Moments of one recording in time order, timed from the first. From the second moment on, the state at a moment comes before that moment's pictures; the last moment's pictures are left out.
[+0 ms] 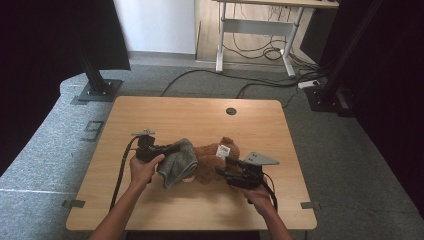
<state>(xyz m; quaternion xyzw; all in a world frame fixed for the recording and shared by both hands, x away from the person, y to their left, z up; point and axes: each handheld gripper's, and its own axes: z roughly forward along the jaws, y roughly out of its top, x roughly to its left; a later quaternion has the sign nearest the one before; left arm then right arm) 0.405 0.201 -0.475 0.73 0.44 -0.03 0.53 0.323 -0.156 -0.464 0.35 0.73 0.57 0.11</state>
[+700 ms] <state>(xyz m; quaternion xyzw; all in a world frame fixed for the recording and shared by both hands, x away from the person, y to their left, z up) 0.407 0.201 -0.474 0.73 0.44 -0.02 0.52 0.347 -0.188 -0.502 0.40 0.76 0.51 0.09</state>
